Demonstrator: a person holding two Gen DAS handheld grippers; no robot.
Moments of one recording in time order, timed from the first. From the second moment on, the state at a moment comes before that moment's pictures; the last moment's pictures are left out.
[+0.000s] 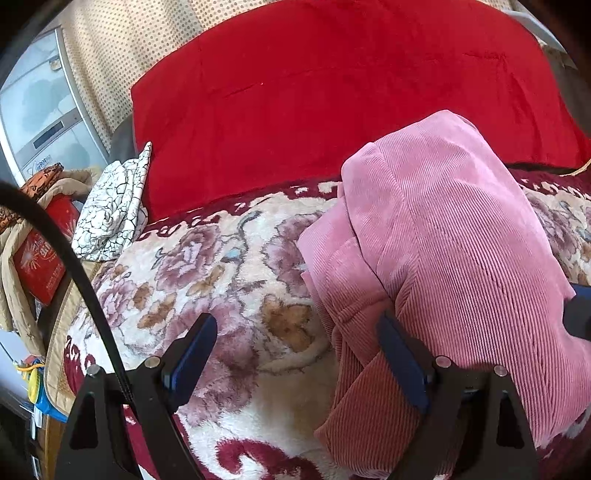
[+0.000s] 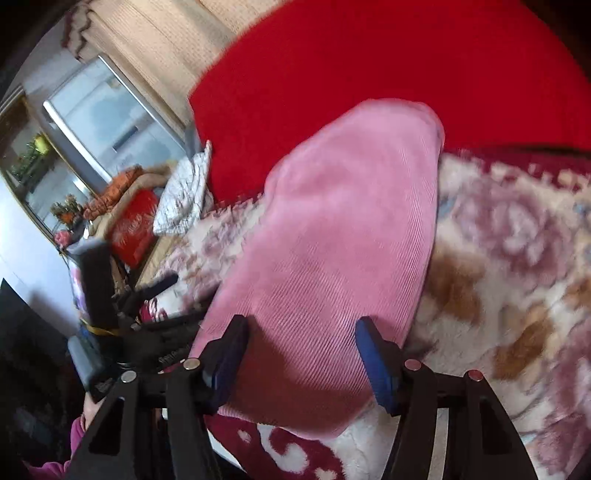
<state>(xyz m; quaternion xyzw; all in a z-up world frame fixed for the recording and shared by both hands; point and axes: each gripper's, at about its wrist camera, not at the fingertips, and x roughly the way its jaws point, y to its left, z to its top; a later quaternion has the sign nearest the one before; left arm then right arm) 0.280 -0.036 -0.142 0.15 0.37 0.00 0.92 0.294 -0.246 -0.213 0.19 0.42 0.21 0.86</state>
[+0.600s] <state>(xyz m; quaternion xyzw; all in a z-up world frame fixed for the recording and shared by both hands) 0.279 -0.034 -0.143 0.14 0.38 0.00 0.92 0.293 -0.252 -0.216 0.20 0.42 0.22 0.86</state>
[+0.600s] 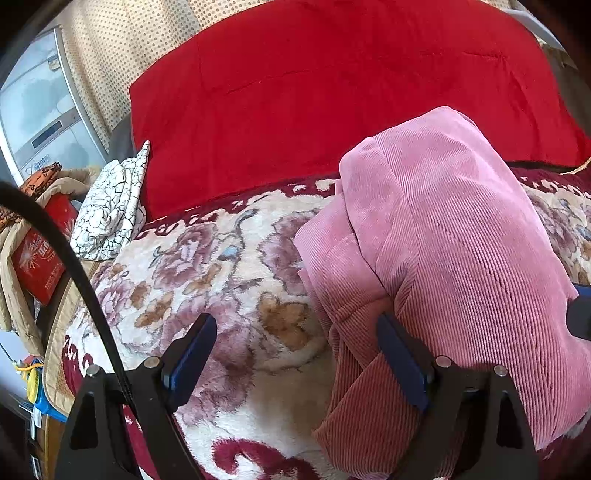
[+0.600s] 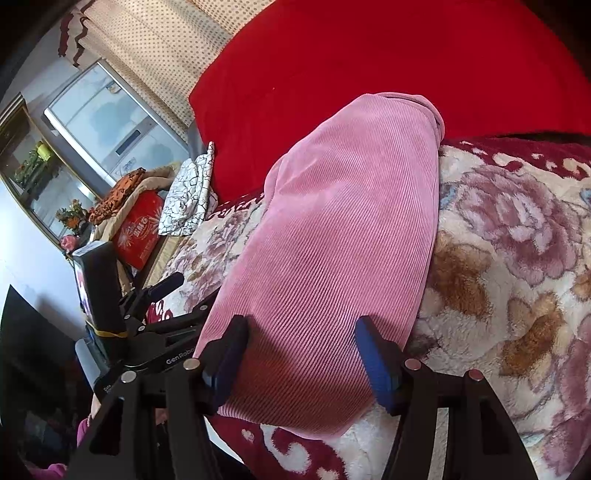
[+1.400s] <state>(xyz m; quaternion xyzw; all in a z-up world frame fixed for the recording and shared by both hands) 0.346 -0.106 -0.115 0.21 0.45 -0.08 0.87 0.288 -0.323 -0.210 0.34 0.38 0.18 0.84</state>
